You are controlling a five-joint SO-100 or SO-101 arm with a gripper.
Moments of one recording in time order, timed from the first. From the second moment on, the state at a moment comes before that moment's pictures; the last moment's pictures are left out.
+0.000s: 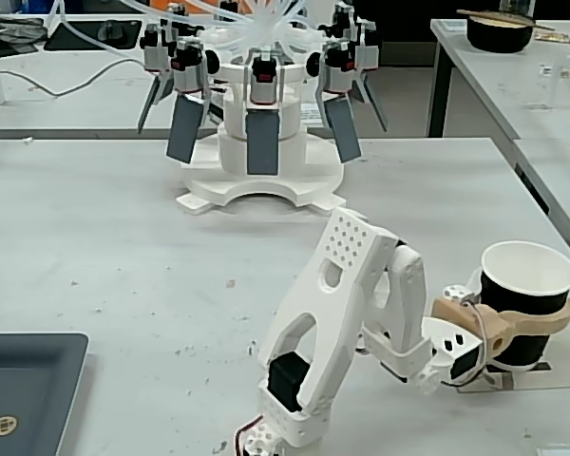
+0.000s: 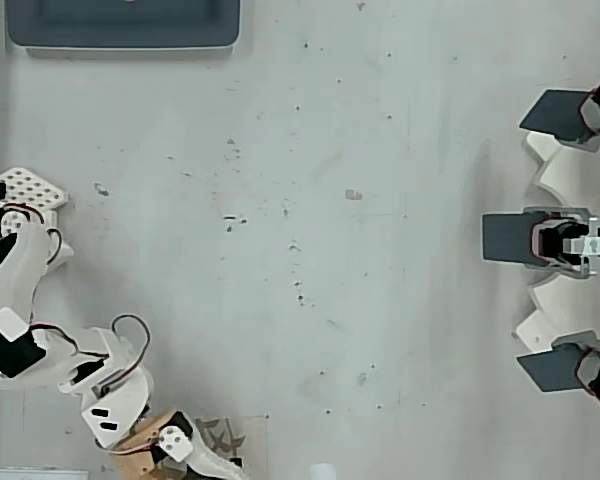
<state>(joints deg) 51.8 62.9 133.0 -78.8 -85.6</state>
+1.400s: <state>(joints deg) 55.5 112.6 175.4 -79.2 -91.1</state>
